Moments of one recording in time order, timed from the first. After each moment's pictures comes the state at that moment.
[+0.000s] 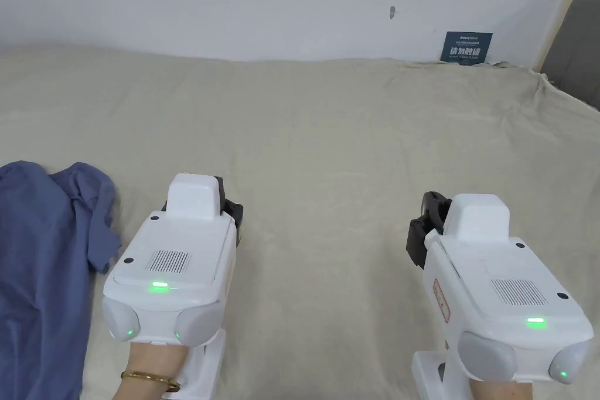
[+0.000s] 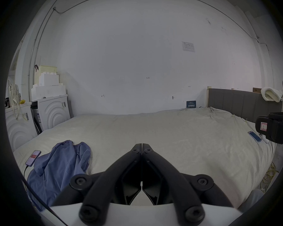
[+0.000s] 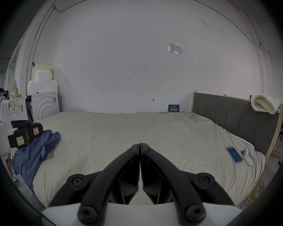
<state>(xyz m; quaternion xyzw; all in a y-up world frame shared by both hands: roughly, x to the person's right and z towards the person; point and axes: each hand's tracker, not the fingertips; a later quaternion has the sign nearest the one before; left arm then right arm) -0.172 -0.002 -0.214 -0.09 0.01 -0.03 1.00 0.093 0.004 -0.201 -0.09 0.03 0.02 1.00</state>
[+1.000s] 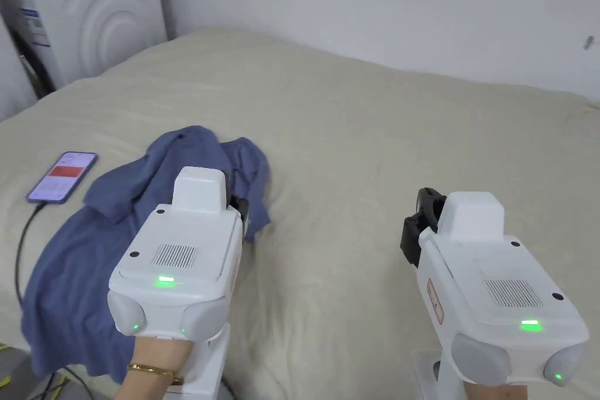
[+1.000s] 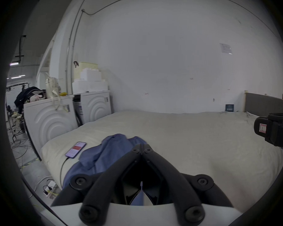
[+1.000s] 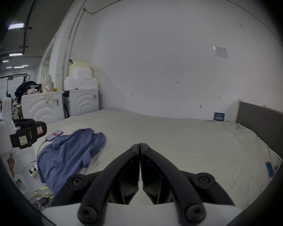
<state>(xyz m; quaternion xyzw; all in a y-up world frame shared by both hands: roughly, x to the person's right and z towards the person) -0.308 0.006 -0.147 -0.09 0.20 -0.01 0.98 -0.068 0.011 -0.229 -0.08 0.23 0.04 0.97</state>
